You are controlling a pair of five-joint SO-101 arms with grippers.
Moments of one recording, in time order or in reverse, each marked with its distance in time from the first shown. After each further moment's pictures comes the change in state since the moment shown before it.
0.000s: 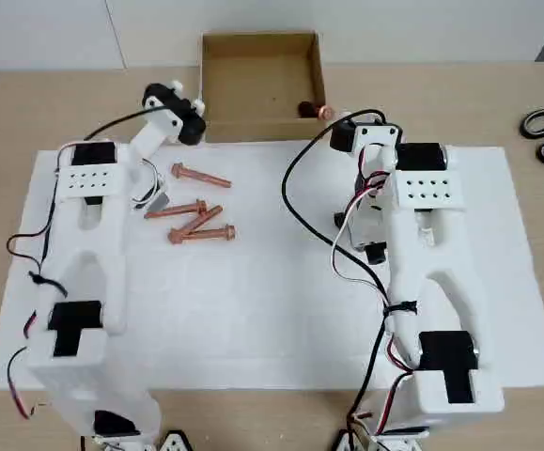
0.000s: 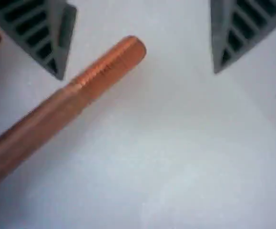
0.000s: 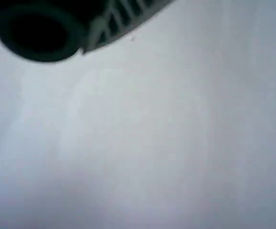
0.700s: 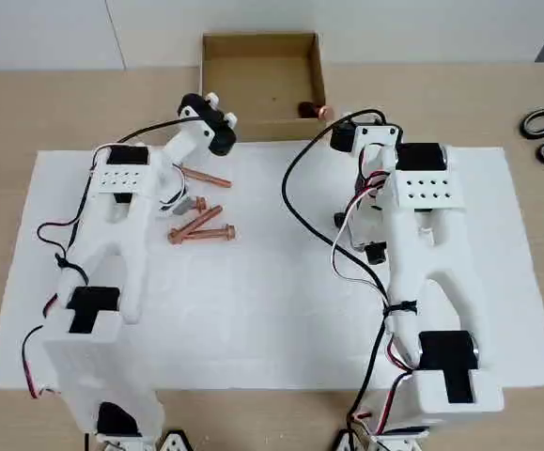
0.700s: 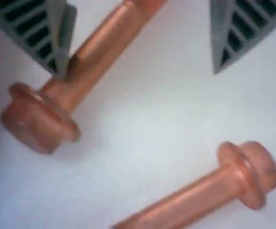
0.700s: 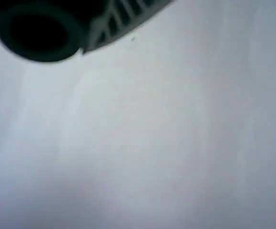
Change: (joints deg) left arm 5.5 7.5 -1.9 -4.0 -1.1; right arm 0.0 0.0 0.0 0.0 0.0
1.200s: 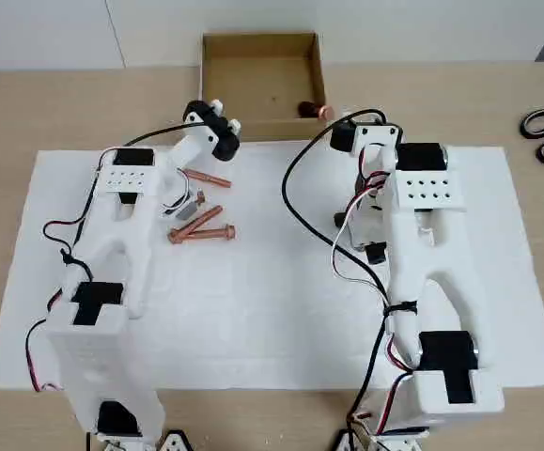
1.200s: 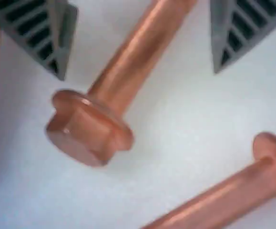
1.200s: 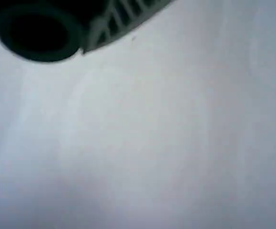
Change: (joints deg) left arm 0.3 1.3 0.0 -0.1 0.0; right arm 0.0 0.0 0.0 0.0 0.0
